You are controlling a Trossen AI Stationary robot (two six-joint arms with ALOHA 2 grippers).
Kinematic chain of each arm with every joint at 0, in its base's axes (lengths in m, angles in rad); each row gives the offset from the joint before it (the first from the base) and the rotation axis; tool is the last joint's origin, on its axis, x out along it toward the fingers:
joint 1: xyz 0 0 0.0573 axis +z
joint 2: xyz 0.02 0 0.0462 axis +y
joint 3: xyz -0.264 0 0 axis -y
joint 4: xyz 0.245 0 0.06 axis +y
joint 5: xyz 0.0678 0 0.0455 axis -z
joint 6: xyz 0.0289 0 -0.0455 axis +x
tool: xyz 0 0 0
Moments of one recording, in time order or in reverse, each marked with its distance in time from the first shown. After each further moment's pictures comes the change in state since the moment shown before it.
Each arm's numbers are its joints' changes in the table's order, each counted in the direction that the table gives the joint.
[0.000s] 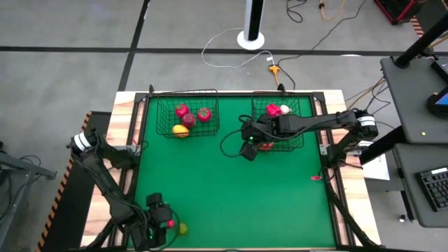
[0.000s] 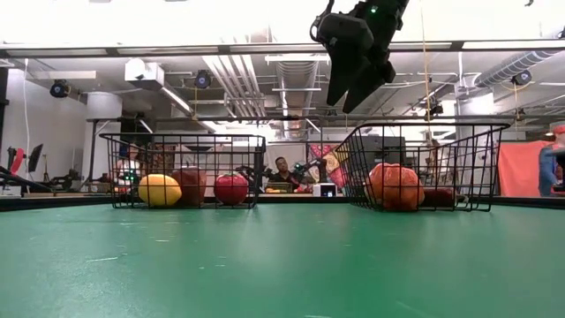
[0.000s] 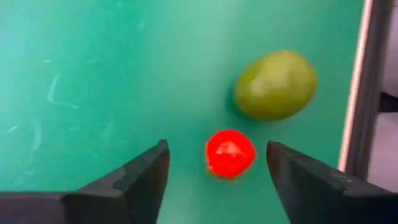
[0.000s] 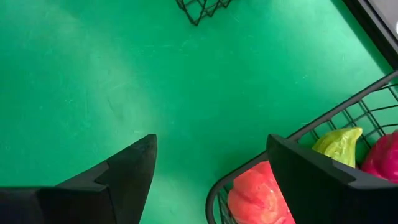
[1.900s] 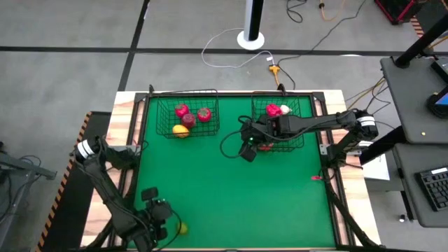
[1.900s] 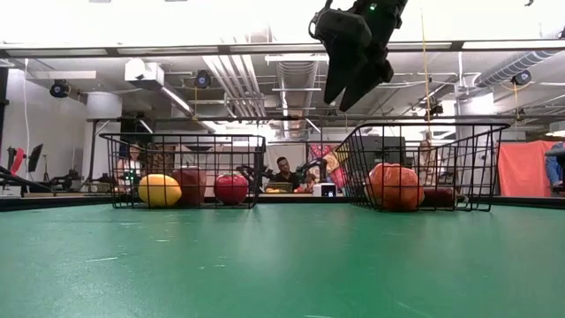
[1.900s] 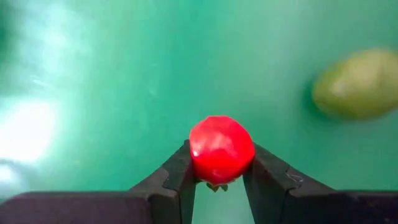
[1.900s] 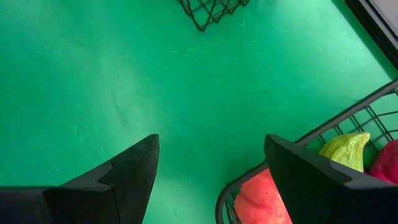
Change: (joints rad) left arm 0.014 0.104 0.203 0.416 -0.029 -0.051; right arm 0.010 0.000 0.000 -0.022 0.000 0.006
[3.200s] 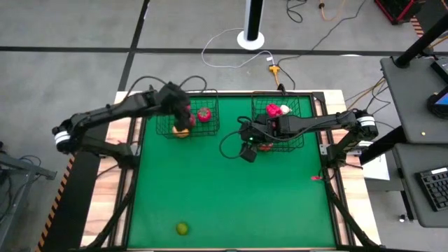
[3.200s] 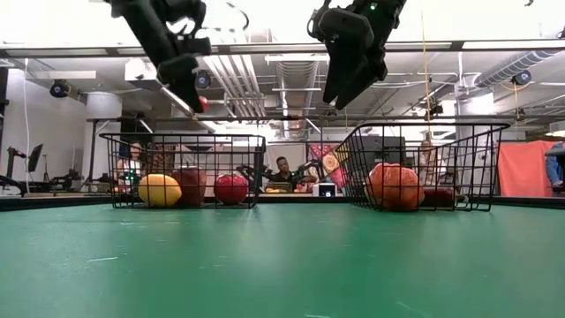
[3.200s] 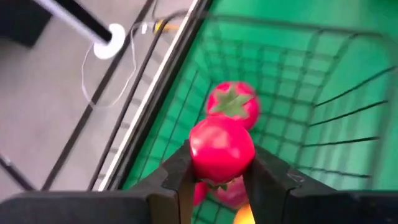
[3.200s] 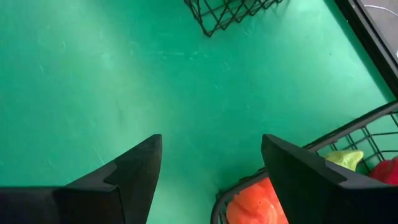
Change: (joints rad) left arm 1.514 -0.510 -0.156 -0.425 0.153 1.528; right arm 0.000 0.000 0.000 -0.018 0.000 -0.099
